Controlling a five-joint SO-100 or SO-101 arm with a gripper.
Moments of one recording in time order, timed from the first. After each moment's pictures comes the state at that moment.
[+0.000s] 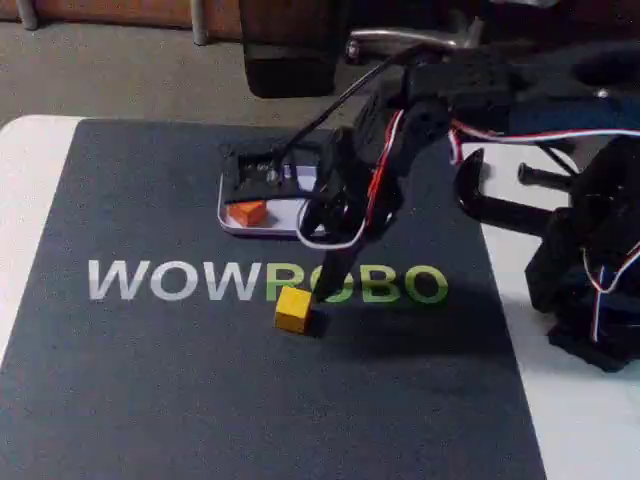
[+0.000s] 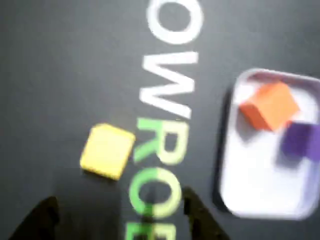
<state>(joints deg) 15.9 96.1 114.4 50.4 -111.0</state>
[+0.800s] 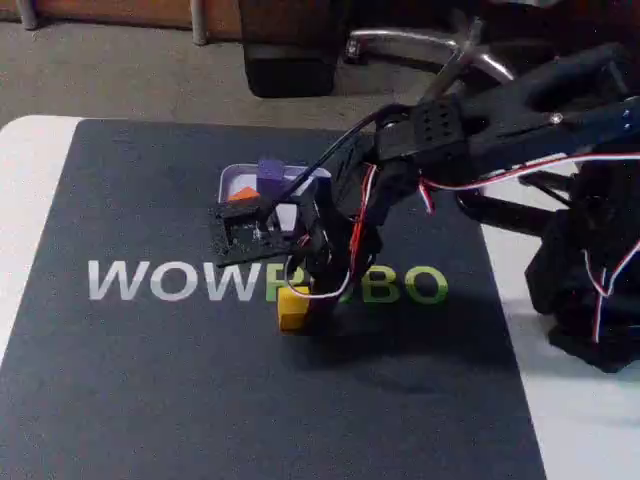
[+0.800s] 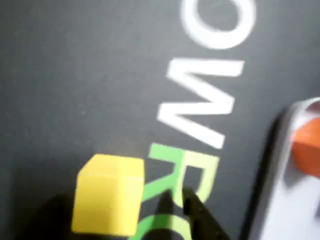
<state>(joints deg) 14.1 86.2 119.6 35.0 -116.4</state>
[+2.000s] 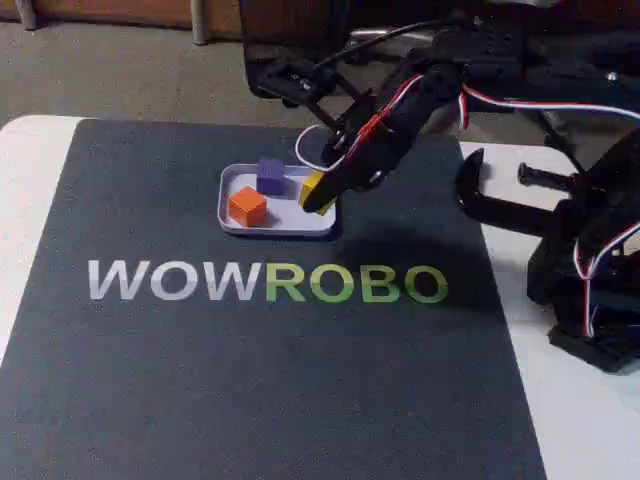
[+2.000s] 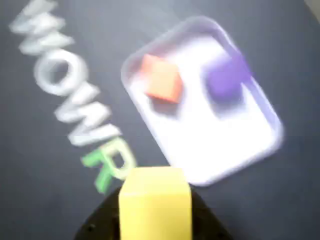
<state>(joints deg) 28.3 103.4 120.1 47.9 -82.1</state>
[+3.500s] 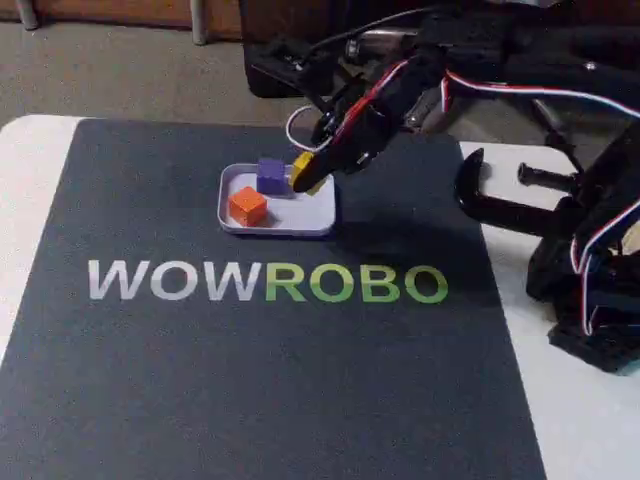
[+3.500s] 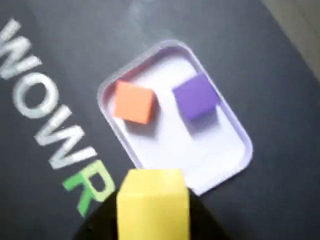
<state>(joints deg) 32.3 98.4 114.7 46.9 -85.6</state>
